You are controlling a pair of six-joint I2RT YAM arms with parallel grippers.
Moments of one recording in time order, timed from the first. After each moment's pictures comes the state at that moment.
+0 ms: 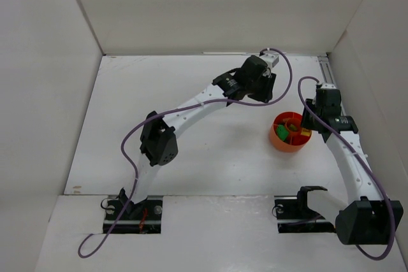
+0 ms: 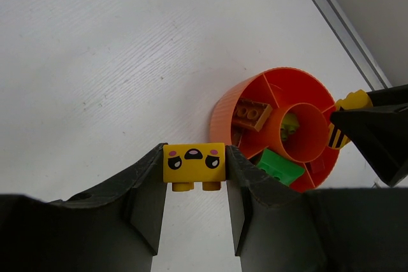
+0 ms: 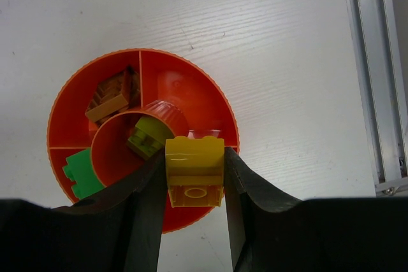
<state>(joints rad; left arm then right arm) -0.91 2.15 2.14 -0.56 0.05 -0.36 -0.01 1.05 0.92 -0.69 0.19 0.16</state>
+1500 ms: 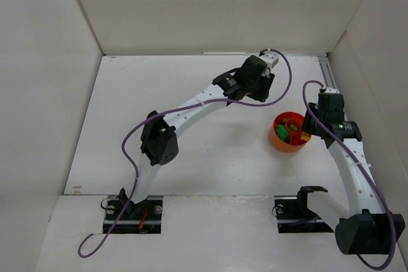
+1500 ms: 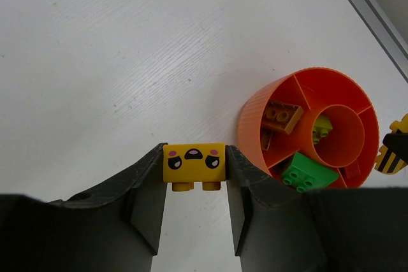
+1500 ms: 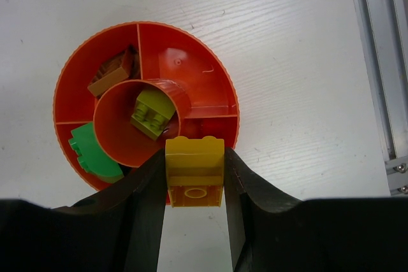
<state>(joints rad) -0.90 2.16 2.14 -0.57 -0.01 -0.29 -0.01 0.97 0.91 -0.78 0.18 0.22</state>
